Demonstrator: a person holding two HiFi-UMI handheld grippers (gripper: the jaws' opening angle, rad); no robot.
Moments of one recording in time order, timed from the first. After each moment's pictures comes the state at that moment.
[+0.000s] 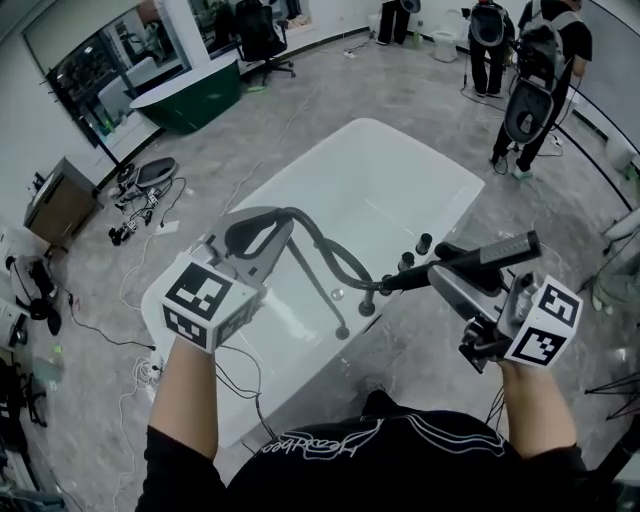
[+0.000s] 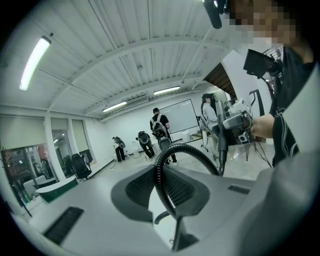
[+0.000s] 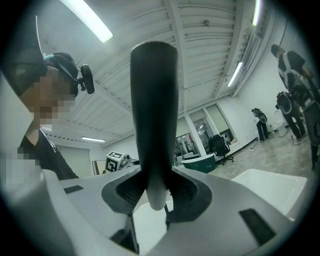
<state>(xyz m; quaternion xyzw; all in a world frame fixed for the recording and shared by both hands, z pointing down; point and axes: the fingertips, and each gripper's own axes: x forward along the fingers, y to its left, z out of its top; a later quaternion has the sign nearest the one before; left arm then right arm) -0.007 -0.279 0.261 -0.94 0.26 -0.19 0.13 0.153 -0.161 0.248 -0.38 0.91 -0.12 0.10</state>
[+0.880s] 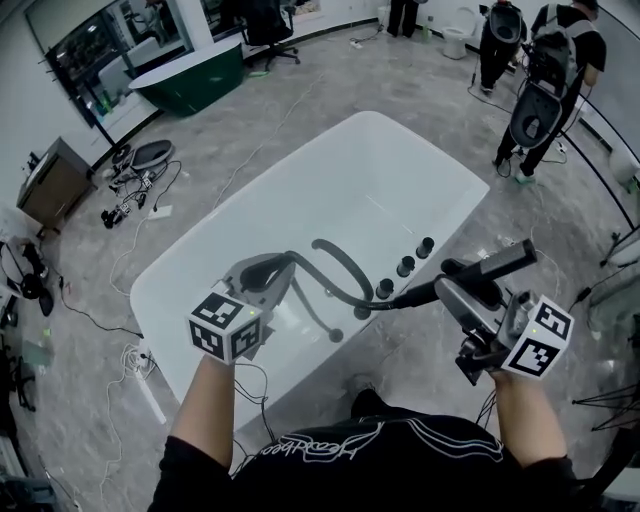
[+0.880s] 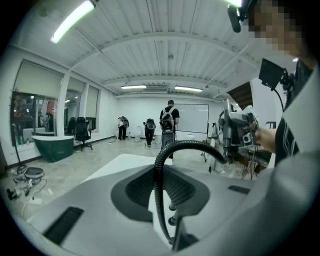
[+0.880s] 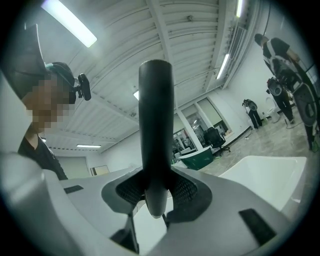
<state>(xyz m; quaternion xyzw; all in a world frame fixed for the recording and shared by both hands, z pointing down) -0.022 -0.300 0.395 -0.94 0.30 -0.17 -0.07 0.179 -0.188 0.292 -0.39 0.89 -0.18 0.11</state>
